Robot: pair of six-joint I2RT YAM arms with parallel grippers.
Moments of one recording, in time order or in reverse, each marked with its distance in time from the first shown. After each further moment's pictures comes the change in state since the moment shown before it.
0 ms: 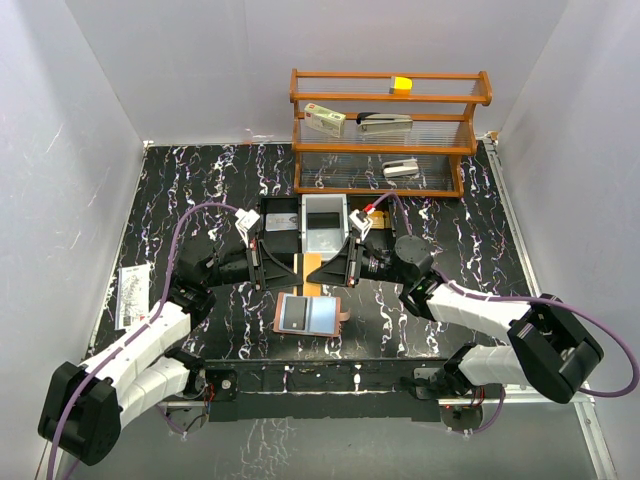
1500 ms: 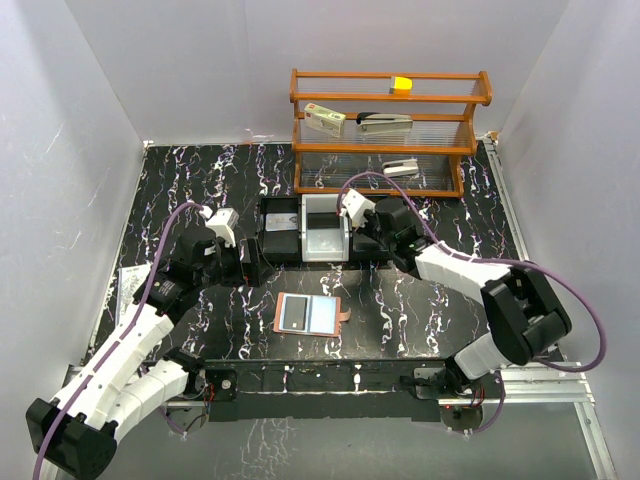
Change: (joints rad) left arm 0.000 -0.116 0.291 -1.014 -0.779 0.592; right arm -0.166 0.213 0.286 -0.678 0.900 -1.846
